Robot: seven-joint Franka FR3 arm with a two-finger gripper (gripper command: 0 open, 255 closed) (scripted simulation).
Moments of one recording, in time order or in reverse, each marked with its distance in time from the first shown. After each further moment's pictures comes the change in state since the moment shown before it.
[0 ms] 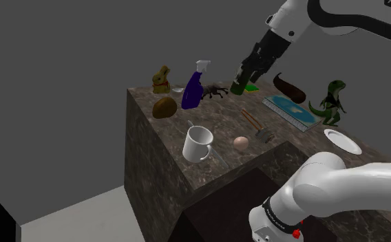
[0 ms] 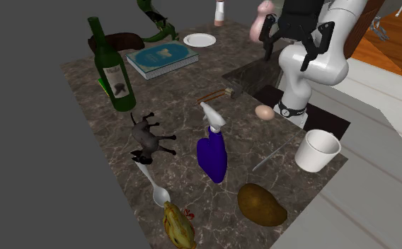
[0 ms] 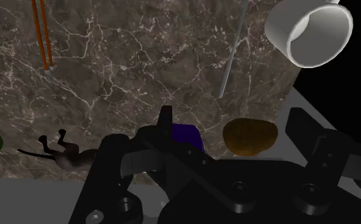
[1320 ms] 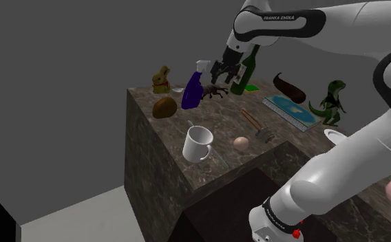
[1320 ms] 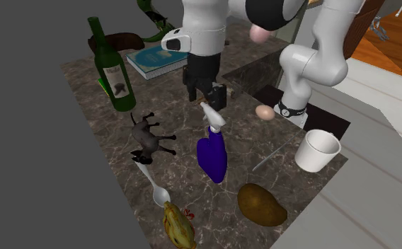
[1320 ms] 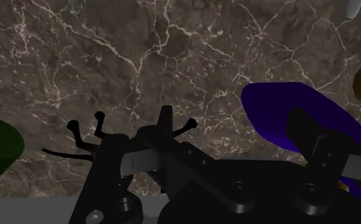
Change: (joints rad) arm -0.088 0.616 -0.106 0.270 -0.059 0.235 -0.033
